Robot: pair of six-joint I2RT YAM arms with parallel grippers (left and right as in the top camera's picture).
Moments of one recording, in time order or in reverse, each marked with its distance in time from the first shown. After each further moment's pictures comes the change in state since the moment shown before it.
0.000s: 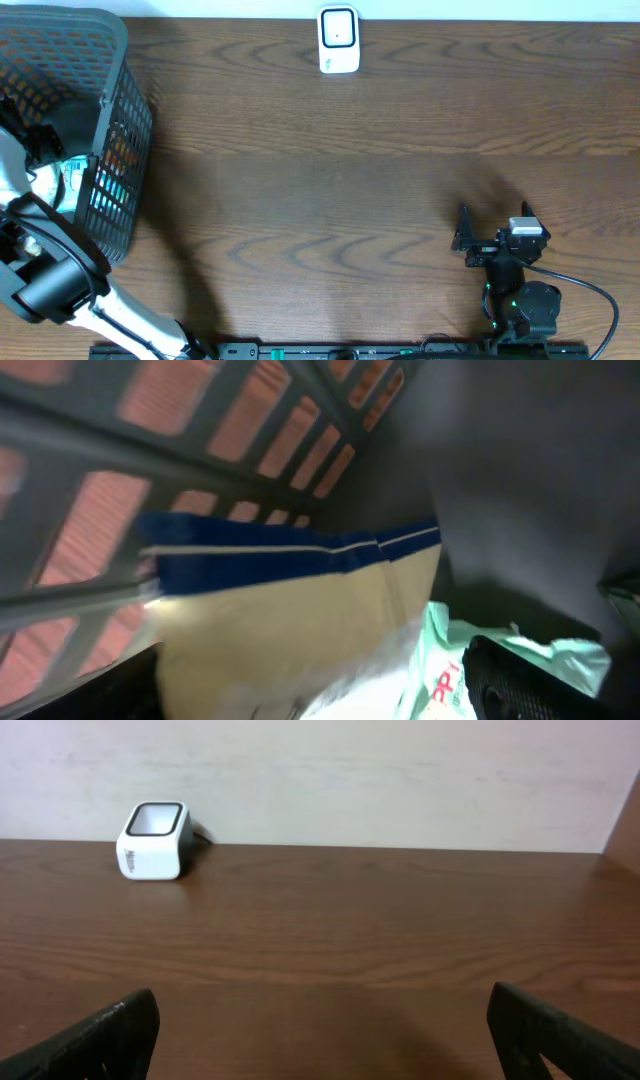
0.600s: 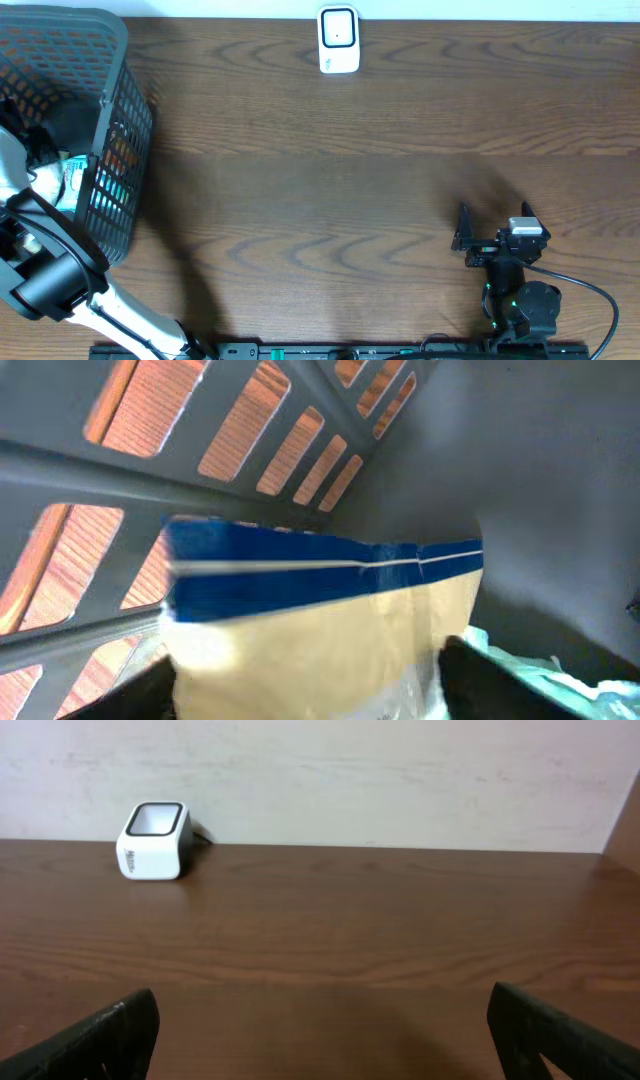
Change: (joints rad) left arm 0.003 0.020 0.000 0.030 -0.012 0.010; right arm 0.000 0.000 0.000 0.000 0.000 0.000
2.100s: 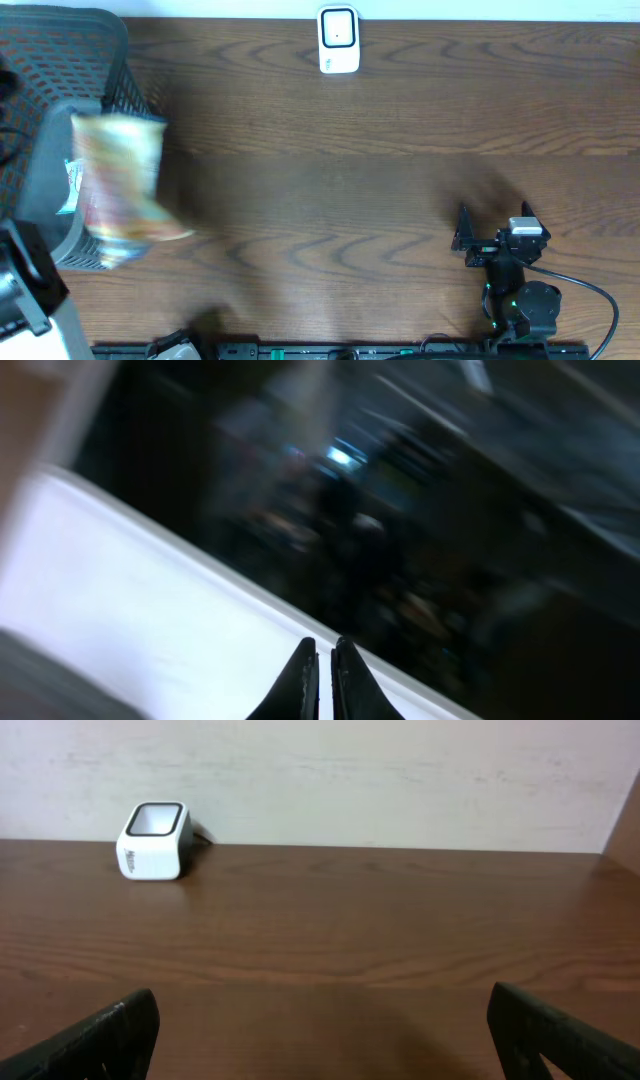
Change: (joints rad) left arm -0.245 -0.948 -0.006 0.389 0.518 -0.891; right arm 0.000 0.000 0.000 0.000 0.000 0.000
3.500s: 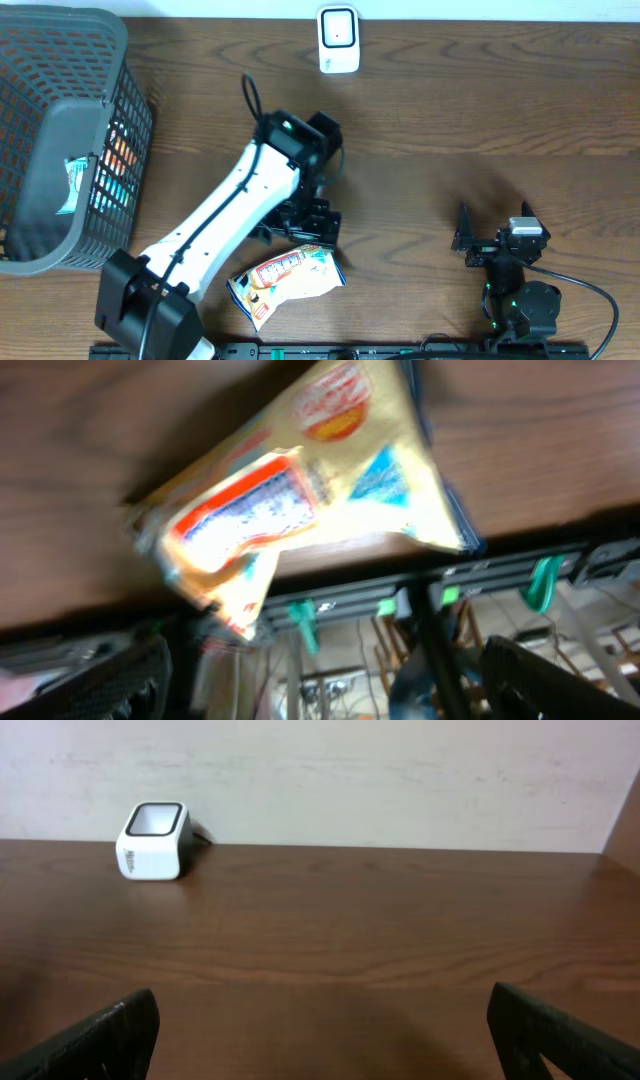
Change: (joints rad) left arm -1.063 0.634 -0.122 -1.271 -0.101 0.277; right arm 0.000 0.000 0.000 0.000 0.000 0.000
